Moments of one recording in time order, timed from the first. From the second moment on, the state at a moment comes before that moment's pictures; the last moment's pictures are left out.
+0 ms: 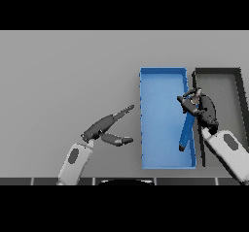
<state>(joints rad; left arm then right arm) -0.14 -0.02 -0.33 -1.63 -0.21 -0.47 0.09 -0.32 -0.82 0.48 -1.74 -0.66 -0.64 0.61</state>
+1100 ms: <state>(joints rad) -0.13 -0.03 -0.35 -1.63 -0.22 -0.46 0.10 -0.76 -1.08 1.15 -1.60 -0.94 -0.56 0.61</state>
